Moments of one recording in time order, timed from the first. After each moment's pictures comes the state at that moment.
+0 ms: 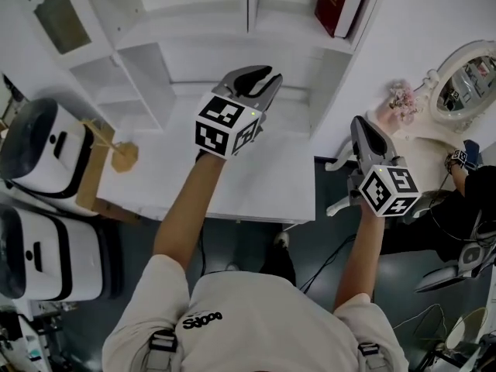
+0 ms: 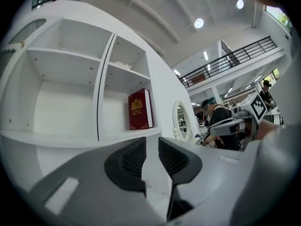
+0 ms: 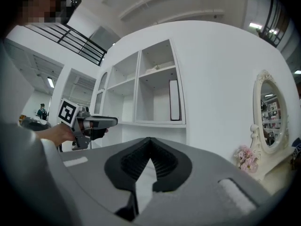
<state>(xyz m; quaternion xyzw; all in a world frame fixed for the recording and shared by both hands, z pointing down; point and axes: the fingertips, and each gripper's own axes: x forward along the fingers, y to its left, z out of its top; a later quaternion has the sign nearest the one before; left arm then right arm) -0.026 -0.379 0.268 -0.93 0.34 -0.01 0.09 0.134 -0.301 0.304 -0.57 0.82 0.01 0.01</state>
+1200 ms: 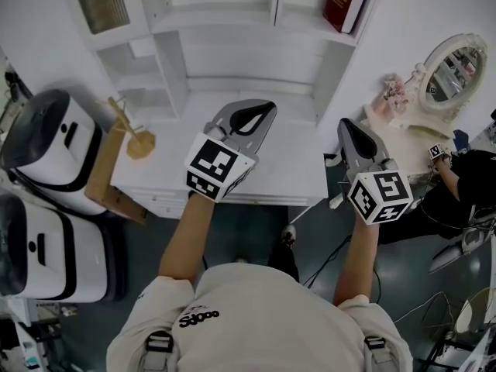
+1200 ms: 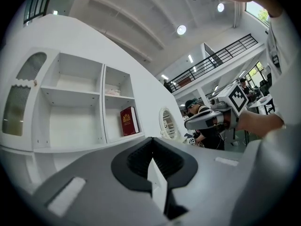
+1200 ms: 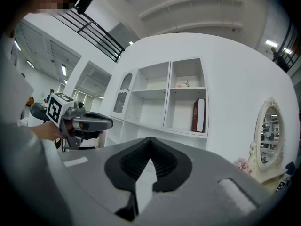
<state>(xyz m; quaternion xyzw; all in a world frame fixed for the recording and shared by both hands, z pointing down) -0.128 -0.195 0.280 -0.94 0.30 0.00 0.16 0.000 -0.168 0.286 -0.56 0.82 0.08 -0.04</state>
